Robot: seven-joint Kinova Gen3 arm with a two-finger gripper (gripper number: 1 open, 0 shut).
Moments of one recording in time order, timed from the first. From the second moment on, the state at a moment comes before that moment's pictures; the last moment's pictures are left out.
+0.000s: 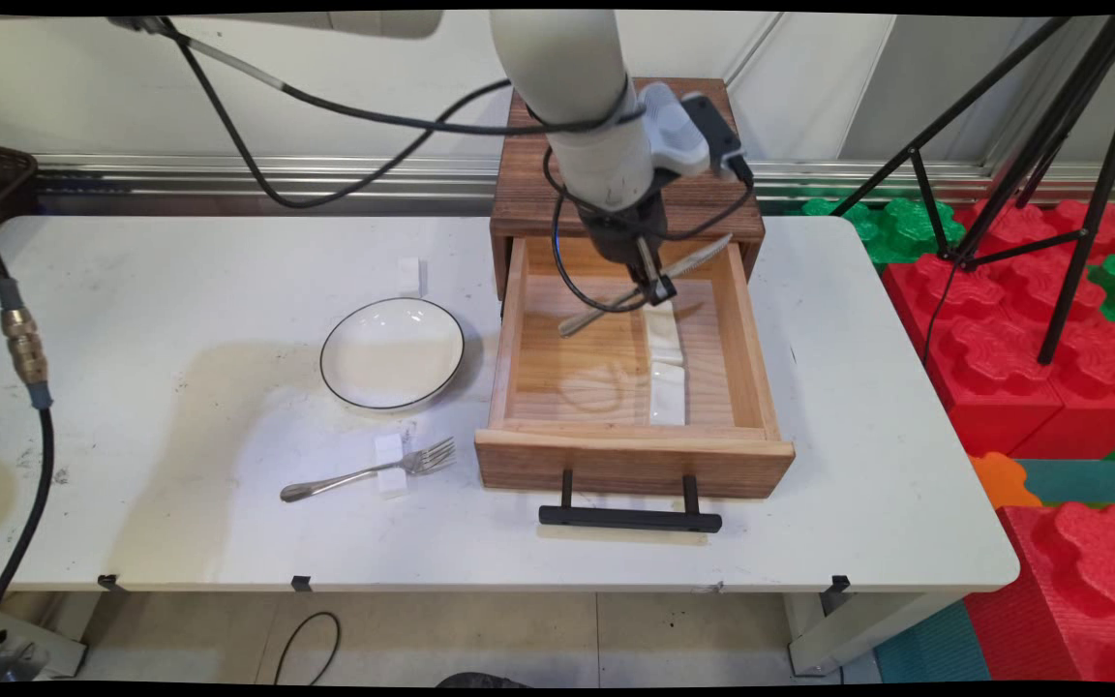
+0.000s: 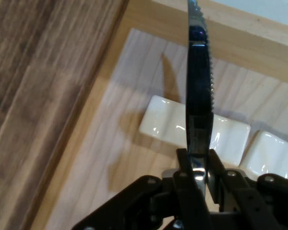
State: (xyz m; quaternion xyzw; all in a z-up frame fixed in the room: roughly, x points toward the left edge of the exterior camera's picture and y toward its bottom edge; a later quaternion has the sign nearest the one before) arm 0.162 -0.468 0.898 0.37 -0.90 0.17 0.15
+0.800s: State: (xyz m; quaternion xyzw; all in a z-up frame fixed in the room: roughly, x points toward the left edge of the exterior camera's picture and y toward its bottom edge) arm 0.169 -0.485 0.850 0.35 -0.91 0.15 0.14
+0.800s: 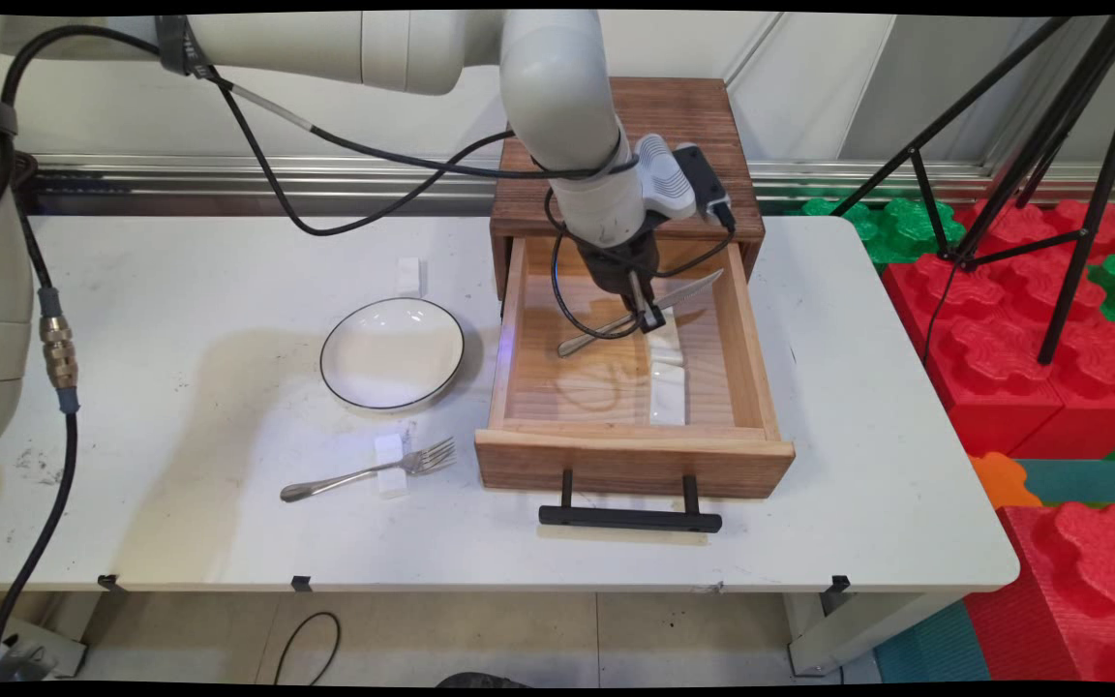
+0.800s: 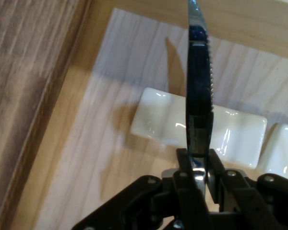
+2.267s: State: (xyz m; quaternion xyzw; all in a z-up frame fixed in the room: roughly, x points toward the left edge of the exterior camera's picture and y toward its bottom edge) arm 0.181 -0.486 0.833 0.34 -0.92 0.13 0.14
